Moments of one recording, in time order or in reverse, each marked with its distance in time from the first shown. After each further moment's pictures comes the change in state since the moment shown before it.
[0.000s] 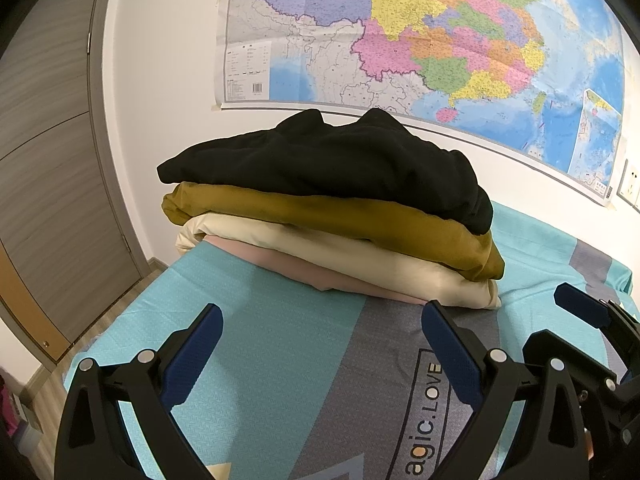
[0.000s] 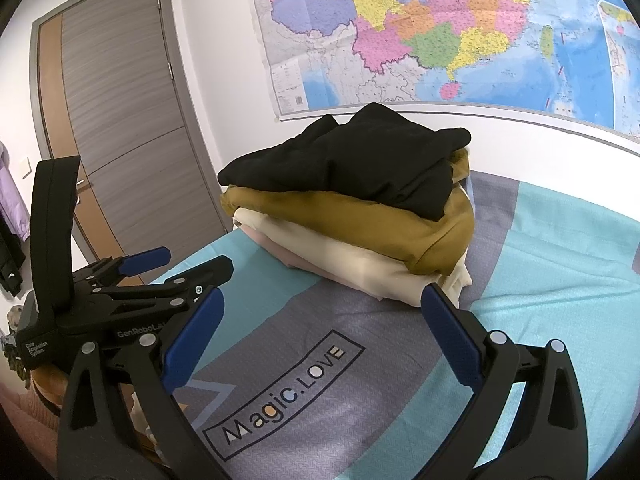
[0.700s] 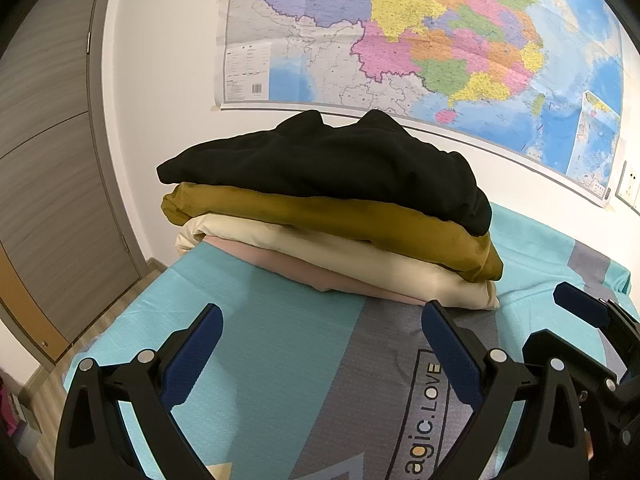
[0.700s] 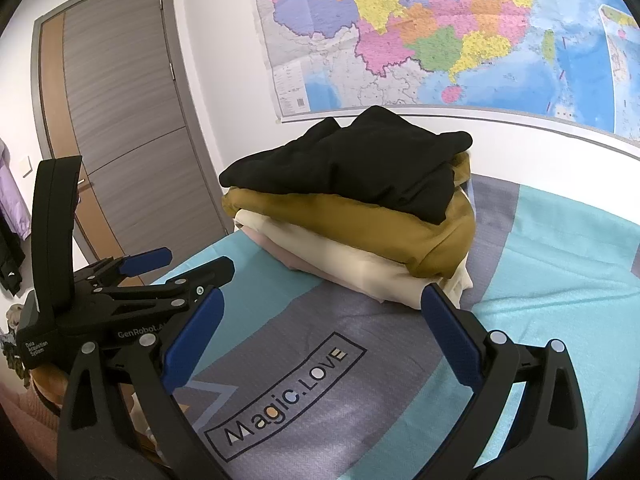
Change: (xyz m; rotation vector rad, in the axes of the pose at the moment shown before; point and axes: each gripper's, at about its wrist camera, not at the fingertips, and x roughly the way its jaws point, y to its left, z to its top) left arm -0.003 0.000 -0.002 -0.004 -0.005 0.002; right arm -0.001 0.002 0.000 -0.006 -0.006 0.002
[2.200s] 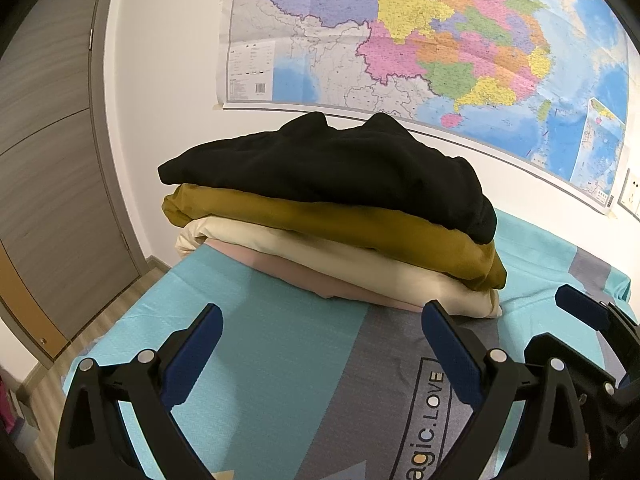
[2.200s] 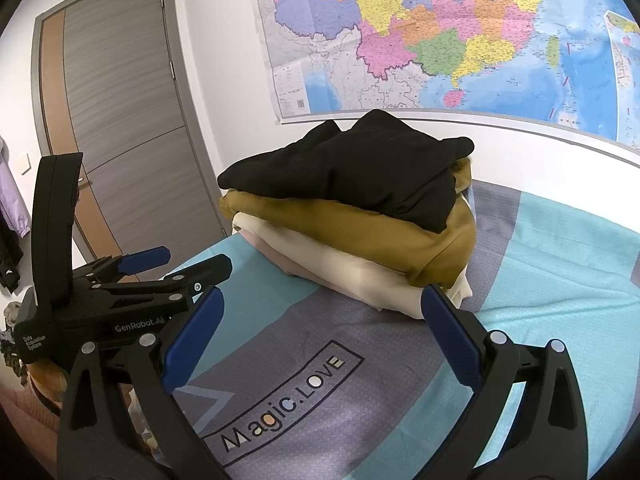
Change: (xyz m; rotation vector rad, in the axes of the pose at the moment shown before) left arm 0.004 0.004 0.007 -0.015 0.001 0.002; right arm 0.000 -0.003 0.005 -0.018 -0.003 0.002
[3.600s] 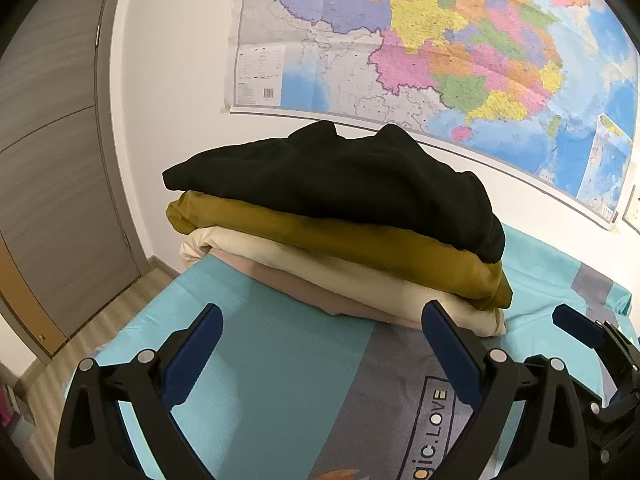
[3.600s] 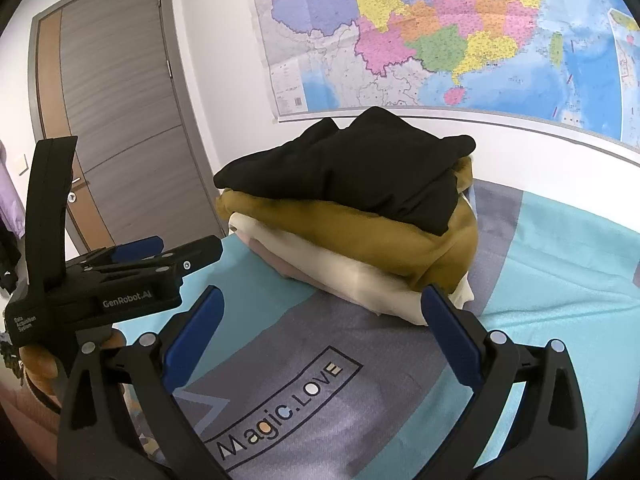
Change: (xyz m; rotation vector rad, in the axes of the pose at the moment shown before) left arm 0.000 0.005 0.010 -0.031 -0.017 0.014; right arm 0.008 -0.005 0.005 0.000 0.011 0.004
